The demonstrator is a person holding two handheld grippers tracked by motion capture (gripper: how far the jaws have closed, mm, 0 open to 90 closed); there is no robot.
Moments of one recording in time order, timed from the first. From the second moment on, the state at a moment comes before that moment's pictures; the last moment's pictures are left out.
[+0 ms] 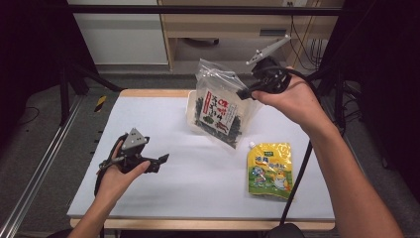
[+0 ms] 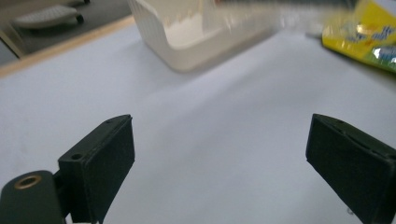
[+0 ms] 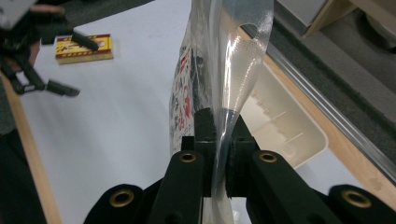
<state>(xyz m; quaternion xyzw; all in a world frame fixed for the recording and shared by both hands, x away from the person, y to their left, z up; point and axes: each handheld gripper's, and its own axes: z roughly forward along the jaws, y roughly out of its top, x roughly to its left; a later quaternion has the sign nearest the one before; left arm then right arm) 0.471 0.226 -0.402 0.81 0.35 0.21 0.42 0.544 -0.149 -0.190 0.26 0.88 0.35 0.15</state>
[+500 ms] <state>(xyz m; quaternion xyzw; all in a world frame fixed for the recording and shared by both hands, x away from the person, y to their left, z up) 0.446 0.250 -0.439 0.82 0.37 0.22 0.38 0.586 -0.143 -0.177 0.33 0.85 0.36 0.19</state>
